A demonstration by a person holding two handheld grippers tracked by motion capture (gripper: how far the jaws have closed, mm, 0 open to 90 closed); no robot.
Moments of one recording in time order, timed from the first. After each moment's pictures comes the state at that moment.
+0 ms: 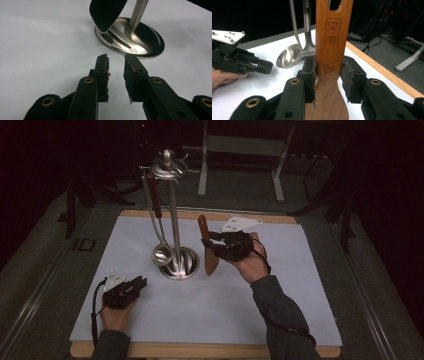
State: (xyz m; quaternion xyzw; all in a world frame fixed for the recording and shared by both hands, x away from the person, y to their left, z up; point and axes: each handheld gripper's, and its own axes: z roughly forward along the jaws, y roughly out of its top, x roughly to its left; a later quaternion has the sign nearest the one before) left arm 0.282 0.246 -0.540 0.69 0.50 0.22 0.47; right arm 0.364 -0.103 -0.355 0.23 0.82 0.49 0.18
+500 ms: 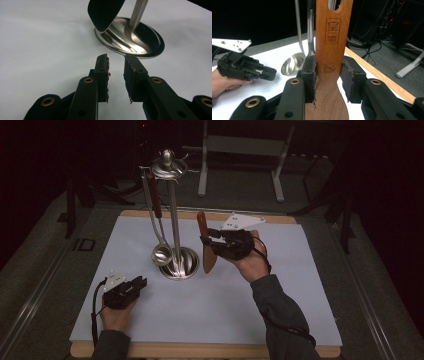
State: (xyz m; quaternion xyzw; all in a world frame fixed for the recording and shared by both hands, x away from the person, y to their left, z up) left arm 0.282 0.246 -0.539 0.69 0.50 0.22 0.47; right arm 0.358 -0.102 -0.342 0.22 0.82 0.51 0.18
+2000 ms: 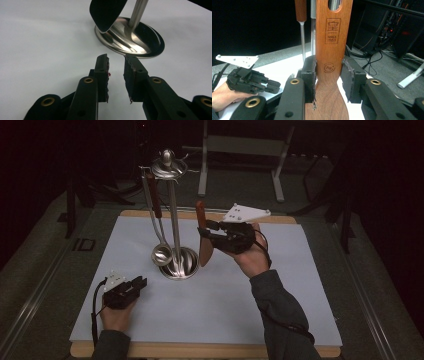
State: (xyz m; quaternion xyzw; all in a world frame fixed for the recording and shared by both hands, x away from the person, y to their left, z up) left arm 0.282 0.246 -0.540 0.69 0.50 0.22 0.47; right arm 0.355 -0.100 -0.316 0.21 0.80 0.54 0.18
